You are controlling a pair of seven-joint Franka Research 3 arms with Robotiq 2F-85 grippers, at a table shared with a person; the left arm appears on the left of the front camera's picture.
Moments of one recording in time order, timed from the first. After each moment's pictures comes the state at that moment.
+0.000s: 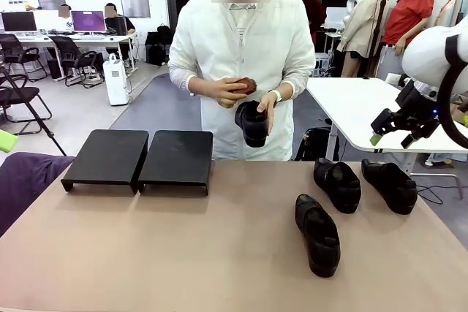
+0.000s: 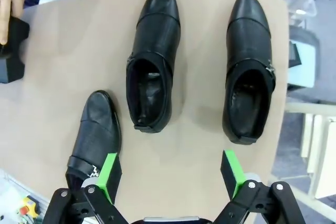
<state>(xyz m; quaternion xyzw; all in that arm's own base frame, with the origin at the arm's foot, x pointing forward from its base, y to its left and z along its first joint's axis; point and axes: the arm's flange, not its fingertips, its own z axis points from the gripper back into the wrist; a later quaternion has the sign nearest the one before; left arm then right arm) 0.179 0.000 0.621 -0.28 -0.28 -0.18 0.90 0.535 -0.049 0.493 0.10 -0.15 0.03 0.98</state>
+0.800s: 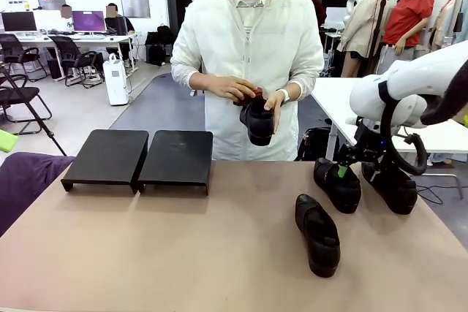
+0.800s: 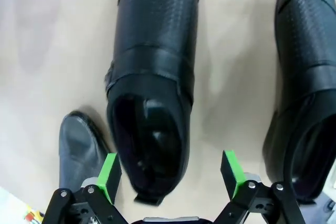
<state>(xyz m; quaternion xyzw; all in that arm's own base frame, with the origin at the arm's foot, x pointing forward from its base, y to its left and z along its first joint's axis) 0.179 0.000 0.621 -0.28 -0.28 -0.18 0.90 0.613 0.002 0.370 0.09 -0.03 0.00 1.00</state>
